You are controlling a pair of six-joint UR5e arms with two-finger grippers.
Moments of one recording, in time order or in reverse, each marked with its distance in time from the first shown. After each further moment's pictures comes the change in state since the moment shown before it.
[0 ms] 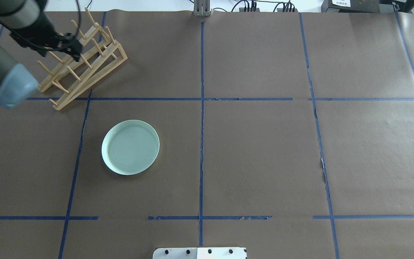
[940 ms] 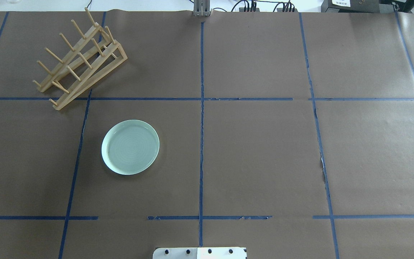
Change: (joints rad) left arm -0.489 0.510 0.077 -0.021 -0.187 0.672; right arm 0.000 0.000 -0.001 0.000 0.000 0.000
